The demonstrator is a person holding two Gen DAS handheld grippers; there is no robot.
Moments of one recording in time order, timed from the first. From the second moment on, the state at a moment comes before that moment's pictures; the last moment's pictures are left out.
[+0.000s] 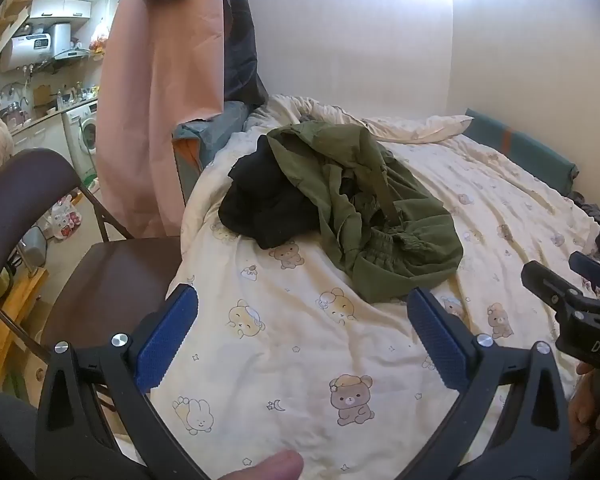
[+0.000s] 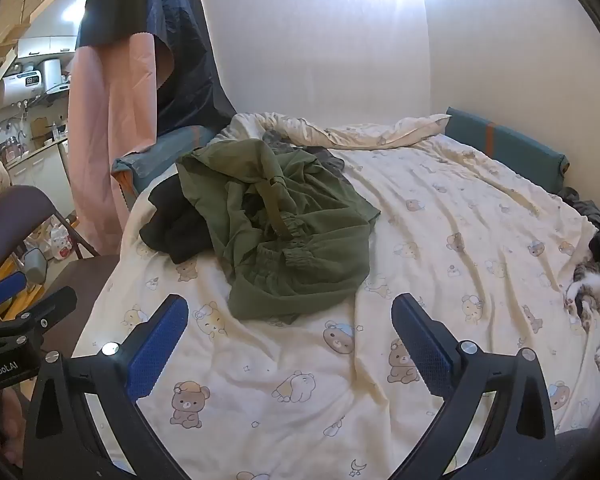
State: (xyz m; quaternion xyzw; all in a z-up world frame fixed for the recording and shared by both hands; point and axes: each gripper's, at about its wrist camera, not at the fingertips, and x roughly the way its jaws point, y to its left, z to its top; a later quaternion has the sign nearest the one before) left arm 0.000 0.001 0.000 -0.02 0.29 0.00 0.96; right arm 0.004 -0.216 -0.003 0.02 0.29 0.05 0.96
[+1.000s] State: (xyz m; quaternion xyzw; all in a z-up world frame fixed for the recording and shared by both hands) left arm -0.003 0.001 -0.003 -0.01 0.29 0.00 0.96; right arm 0.004 -0.214 -0.001 0.02 0.29 0.05 0.96
